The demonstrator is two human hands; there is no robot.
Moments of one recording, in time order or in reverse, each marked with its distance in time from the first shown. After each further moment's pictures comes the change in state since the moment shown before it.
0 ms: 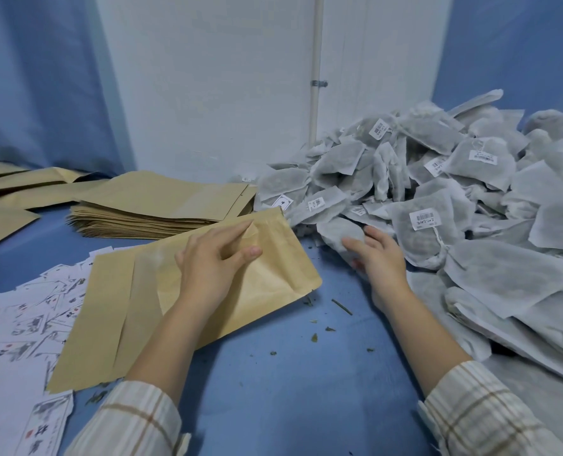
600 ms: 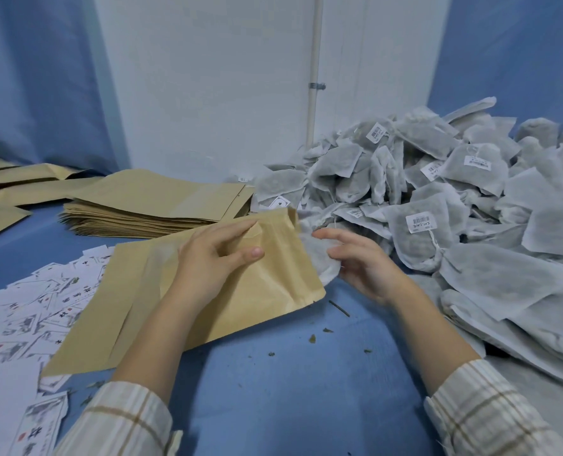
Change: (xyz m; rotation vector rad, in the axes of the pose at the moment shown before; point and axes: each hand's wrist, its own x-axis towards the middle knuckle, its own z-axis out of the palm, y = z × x) left_hand 0.000 0.008 -0.014 -0.238 -0.143 0.033; right_hand -0.010 -0.027 0.002 0.069 -0.721 0.074
